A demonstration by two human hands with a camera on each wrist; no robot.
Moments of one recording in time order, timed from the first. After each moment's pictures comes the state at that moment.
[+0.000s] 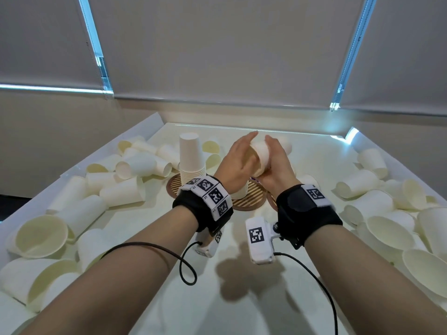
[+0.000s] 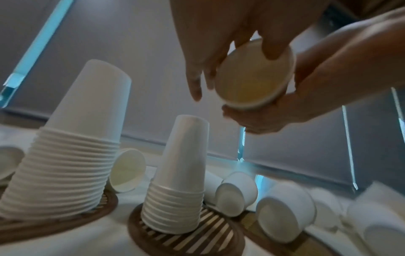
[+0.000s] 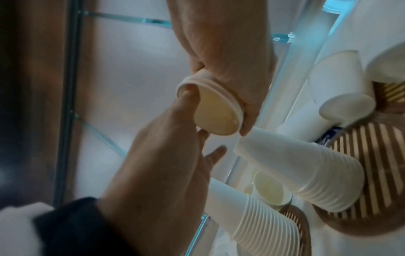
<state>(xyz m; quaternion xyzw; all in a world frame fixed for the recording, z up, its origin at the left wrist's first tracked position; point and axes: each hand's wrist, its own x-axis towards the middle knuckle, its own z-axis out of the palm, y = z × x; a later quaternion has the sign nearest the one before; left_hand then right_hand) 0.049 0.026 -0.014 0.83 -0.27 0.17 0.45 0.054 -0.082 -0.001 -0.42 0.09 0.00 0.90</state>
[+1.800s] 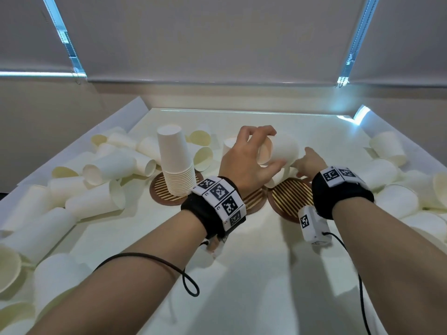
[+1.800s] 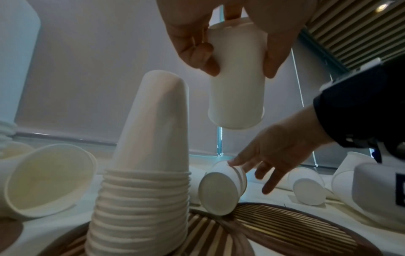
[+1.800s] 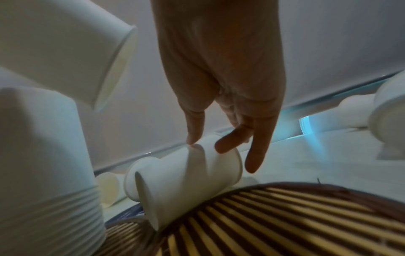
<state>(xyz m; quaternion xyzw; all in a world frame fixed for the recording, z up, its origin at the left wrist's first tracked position) 0.085 -0.013 -0.026 0.83 -0.25 0.25 0.42 0.149 -0.189 -0.051 -0.87 0.24 0.00 0.44</state>
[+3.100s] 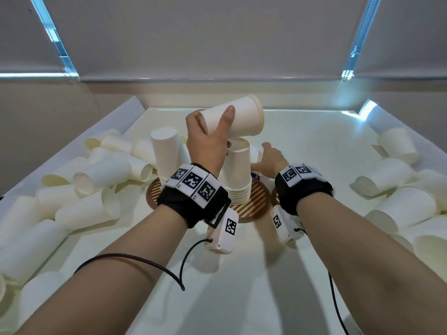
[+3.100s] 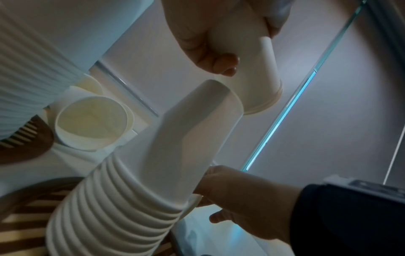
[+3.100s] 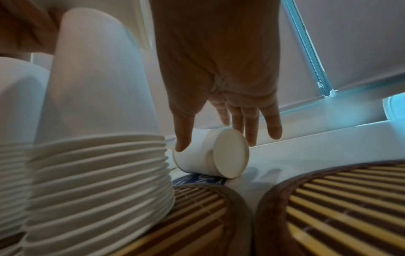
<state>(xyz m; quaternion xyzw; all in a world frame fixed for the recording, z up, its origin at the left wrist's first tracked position) 0.129 0.018 -0.003 0.65 0.02 0.20 0.74 0.184 -0.124 -0.062 -0.96 0.07 0.03 0.28</state>
